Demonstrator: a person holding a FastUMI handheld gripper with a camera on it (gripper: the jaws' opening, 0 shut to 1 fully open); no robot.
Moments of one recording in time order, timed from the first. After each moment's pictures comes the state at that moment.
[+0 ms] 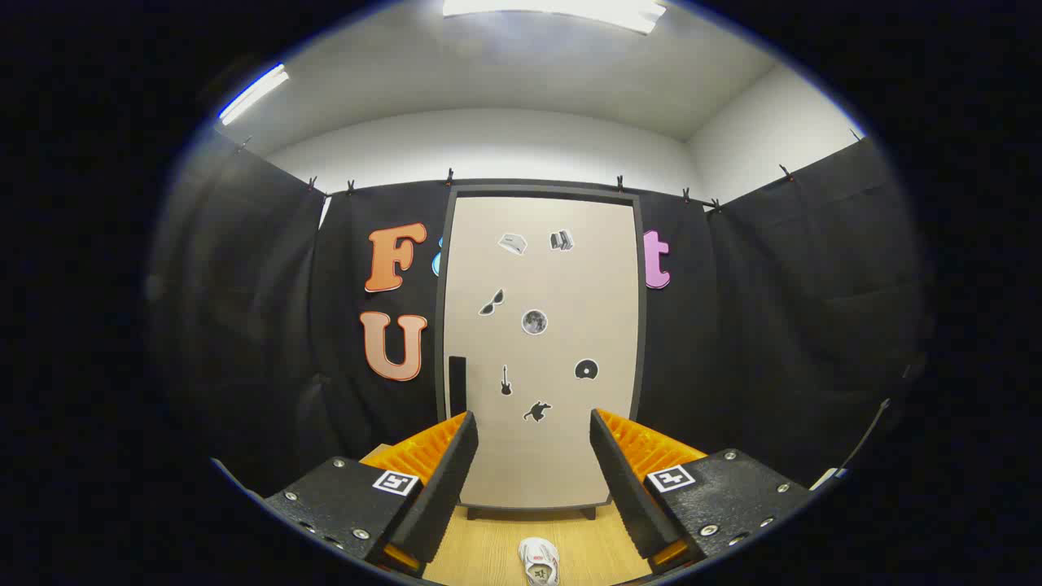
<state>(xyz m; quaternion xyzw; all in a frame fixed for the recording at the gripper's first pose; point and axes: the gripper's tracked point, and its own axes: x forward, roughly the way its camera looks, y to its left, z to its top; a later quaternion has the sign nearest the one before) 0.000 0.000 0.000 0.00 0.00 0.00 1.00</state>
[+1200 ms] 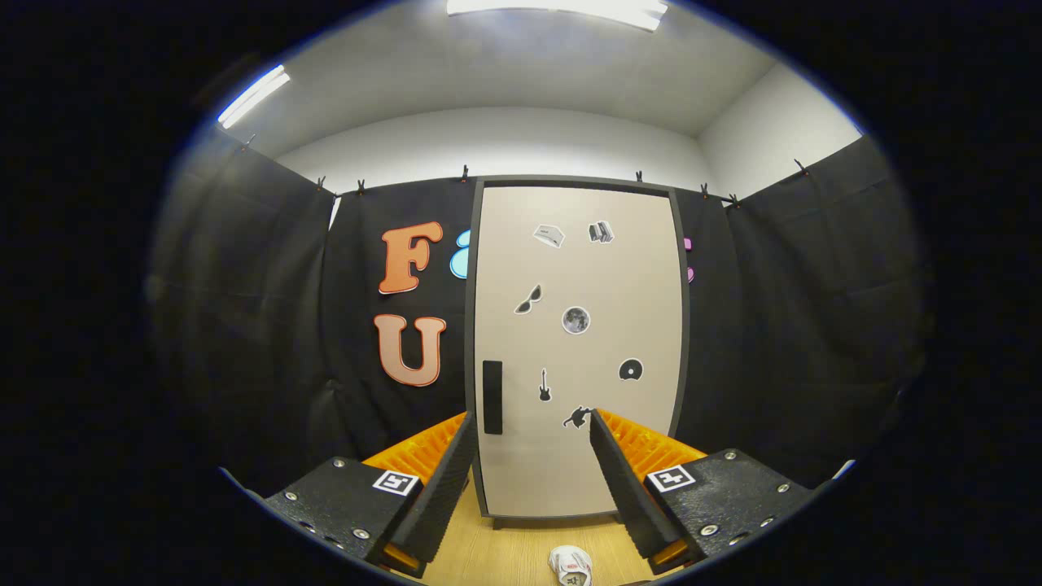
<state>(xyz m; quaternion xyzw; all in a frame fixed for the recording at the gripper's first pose) 0.041 0.062 -0.006 0.00 -0.01 0.02 1.00</state>
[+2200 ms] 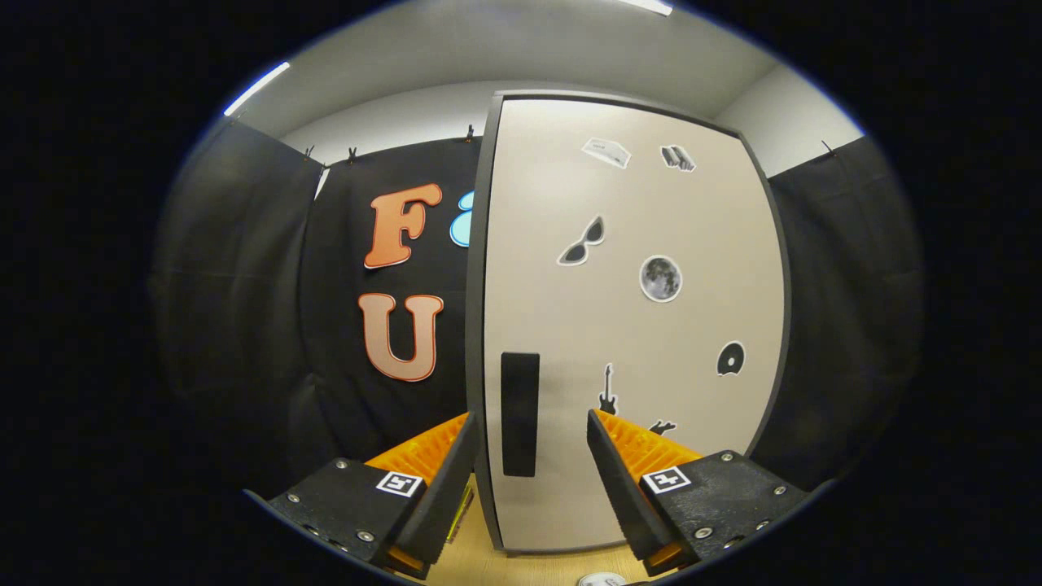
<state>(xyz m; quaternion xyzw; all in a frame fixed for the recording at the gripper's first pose) 0.214 0.119 -0.064 0.00 0.03 0.03 1.00</state>
